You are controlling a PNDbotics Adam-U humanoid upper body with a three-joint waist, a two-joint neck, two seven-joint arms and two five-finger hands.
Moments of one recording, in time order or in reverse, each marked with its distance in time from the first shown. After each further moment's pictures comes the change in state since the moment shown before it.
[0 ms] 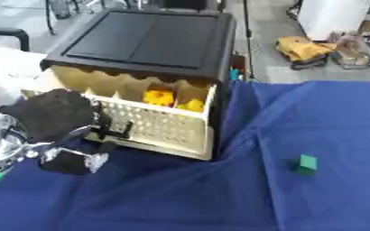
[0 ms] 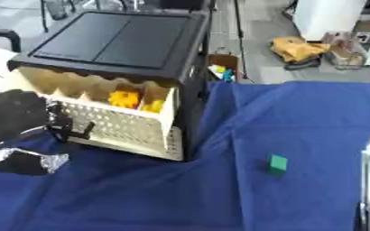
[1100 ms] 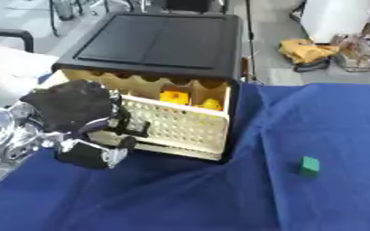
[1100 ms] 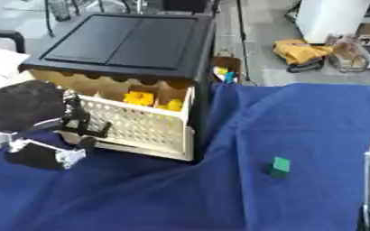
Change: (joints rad) left arm -0.127 -0.030 -0.069 0.006 0.081 -0.038 -0.041; right arm 0.000 0.004 0.002 0.000 0.005 -0.002 -0.003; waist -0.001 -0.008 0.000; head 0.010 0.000
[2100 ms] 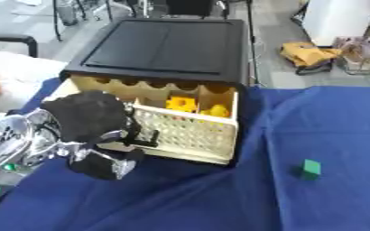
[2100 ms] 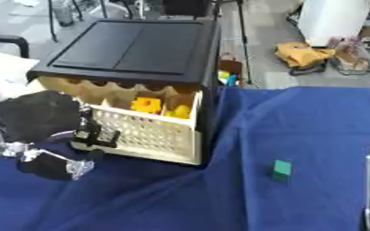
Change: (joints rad) left arm 0.015 -0.004 -0.030 -0.010 -0.076 -0.004 -0.064; right arm 0.001 0.005 0.002 0.000 0.001 0.007 -0.010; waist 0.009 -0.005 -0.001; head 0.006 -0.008
